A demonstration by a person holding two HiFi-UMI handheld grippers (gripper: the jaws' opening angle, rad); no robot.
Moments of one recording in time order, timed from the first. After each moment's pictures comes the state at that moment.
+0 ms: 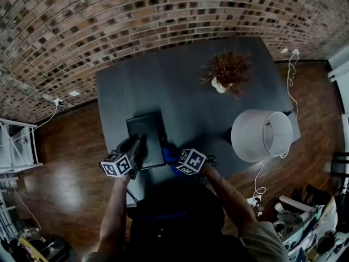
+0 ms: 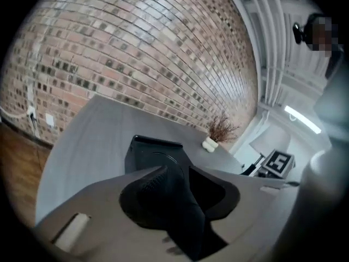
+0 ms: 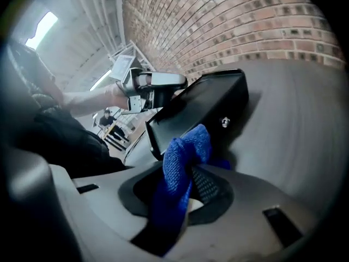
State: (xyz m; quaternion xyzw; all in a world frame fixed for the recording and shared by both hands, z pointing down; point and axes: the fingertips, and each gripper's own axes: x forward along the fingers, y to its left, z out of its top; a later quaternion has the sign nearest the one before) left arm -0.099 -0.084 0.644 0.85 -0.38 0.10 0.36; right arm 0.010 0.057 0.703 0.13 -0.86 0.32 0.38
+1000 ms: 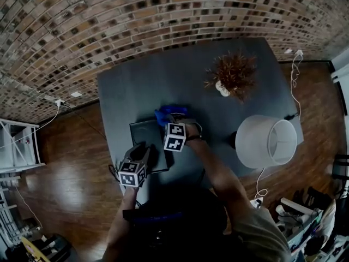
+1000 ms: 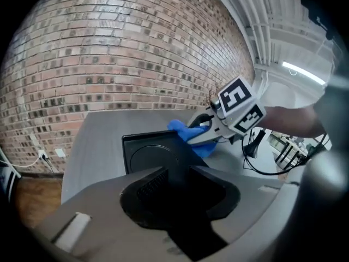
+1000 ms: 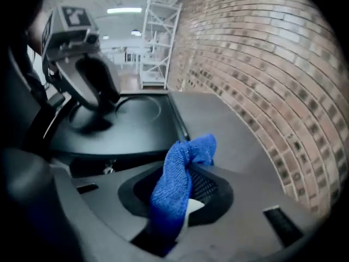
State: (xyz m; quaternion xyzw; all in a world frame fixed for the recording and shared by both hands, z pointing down) left arm -0.076 -0.057 0.662 0.84 -0.39 0.26 0.26; right arm 0.012 -0.137 0.694 0.20 -0.82 -0.05 0.54
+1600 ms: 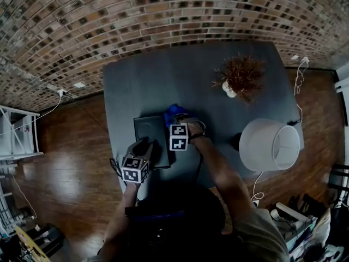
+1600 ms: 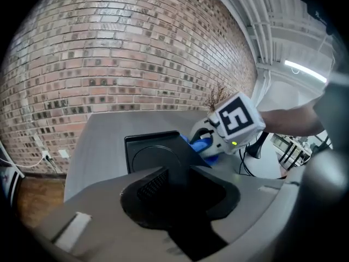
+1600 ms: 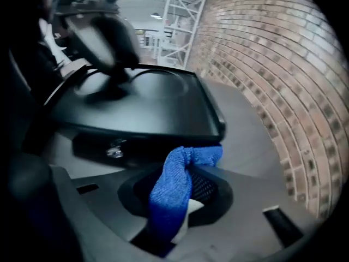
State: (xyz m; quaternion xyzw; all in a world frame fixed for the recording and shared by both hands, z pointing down) left arm -0.076 -0.063 0.657 0.84 -0.41 0.26 0.25; right arm 0.010 -0.114 0.731 0.10 -0.80 -0.10 0.59
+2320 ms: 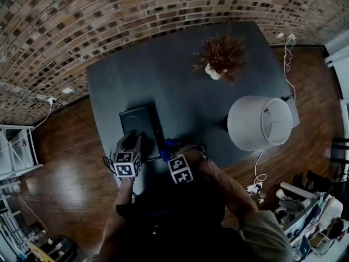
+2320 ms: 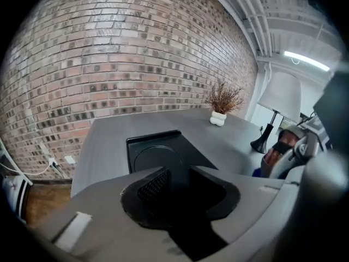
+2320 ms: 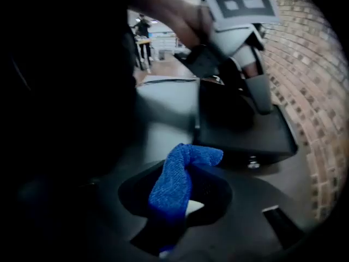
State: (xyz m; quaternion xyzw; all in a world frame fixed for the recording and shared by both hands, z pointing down) left arm -0.084 -0.064 0.663 0.83 -0.43 0.28 0.22; right arm 0.000 0.092 0.709 -0.04 -0.81 -0.07 0.58
